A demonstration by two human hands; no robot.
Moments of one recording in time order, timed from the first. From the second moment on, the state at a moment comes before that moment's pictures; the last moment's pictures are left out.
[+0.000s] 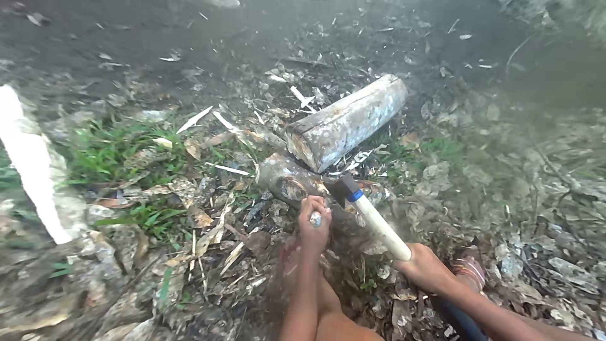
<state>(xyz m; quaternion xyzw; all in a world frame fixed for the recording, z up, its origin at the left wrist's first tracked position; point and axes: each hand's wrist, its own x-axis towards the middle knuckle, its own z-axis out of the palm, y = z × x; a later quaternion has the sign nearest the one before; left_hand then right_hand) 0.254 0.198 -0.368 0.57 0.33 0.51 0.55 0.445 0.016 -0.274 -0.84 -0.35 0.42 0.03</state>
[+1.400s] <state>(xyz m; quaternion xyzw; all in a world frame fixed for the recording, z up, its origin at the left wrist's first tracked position) 0.227 0.194 -0.389 0.55 0.31 0.55 0.55 0.449 0.021 -0.308 -0.84 -0.34 0.42 -0.01</state>
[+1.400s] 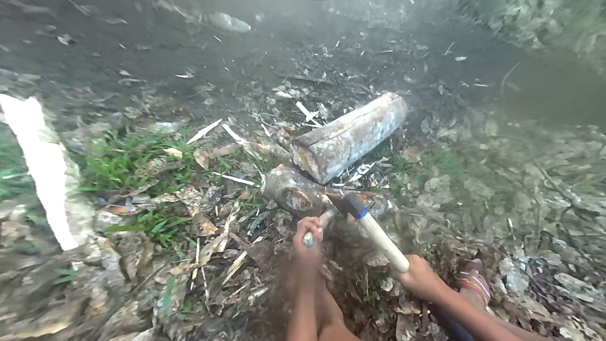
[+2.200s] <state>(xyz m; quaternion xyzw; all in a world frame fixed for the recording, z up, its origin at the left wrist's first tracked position) 0.251 0.180 -0.354 0.59 0.44 0.49 0.47 0.423 0.022 -0.221 -0.81 -0.49 0.29 0.12</state>
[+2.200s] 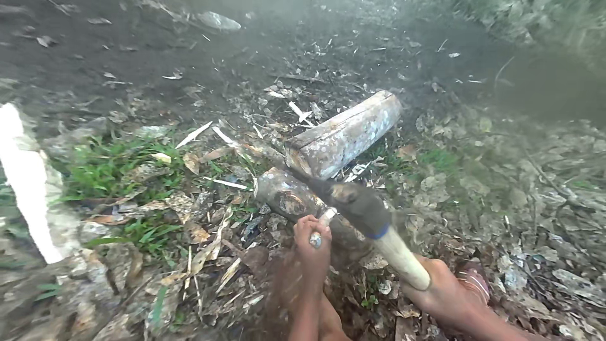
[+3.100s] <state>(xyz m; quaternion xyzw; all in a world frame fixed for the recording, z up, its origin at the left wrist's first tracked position) 0.155 0.131 -0.408 0.08 0.28 0.57 0.77 0.457 -0.011 -0.367 -0.82 -0.33 0.44 0.13</state>
